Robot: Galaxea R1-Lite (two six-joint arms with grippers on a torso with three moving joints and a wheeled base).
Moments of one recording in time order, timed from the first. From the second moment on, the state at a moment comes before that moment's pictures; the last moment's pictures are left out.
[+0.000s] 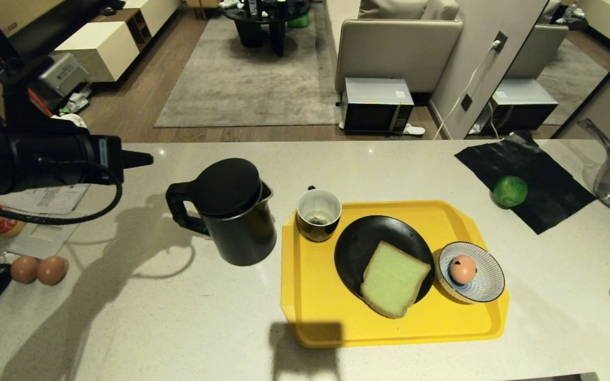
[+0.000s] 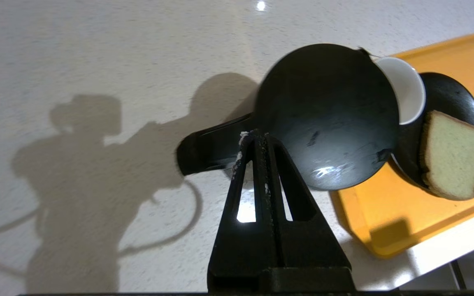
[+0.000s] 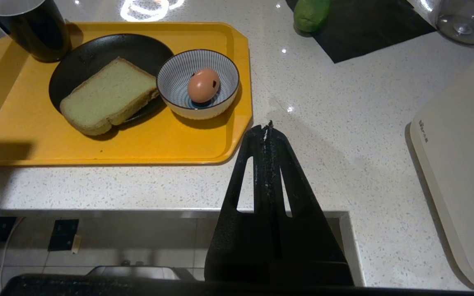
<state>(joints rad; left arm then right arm) -0.14 1.46 -1.28 0.14 -0.23 0.02 0.00 0.00 0.00 -0.07 -0.03 0.03</state>
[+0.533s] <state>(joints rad) -0.32 1.53 -1.33 0.18 -0.21 0.02 0.00 0.00 0.00 -0.07 -0.03 0.04</state>
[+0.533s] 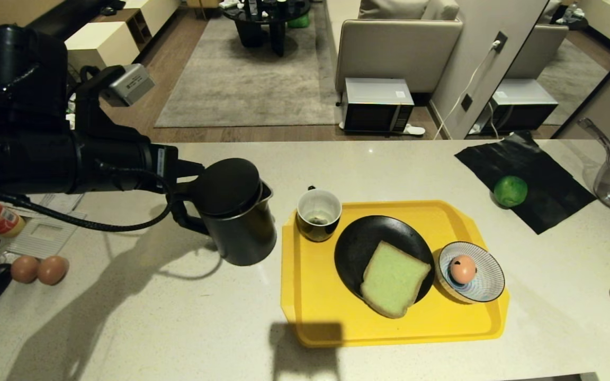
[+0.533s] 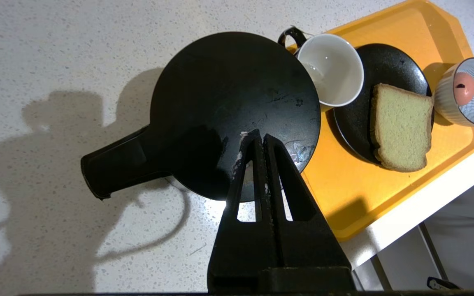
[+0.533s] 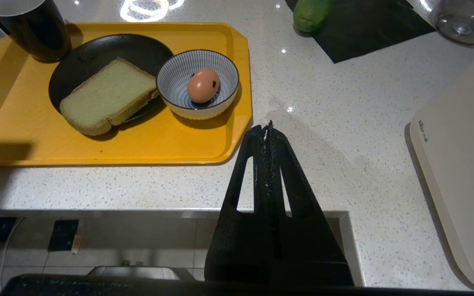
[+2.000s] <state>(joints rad) -0.34 1.75 -1.46 0.16 -0.21 0.03 0.00 0.00 0.00 -0.07 -0.03 0.04</state>
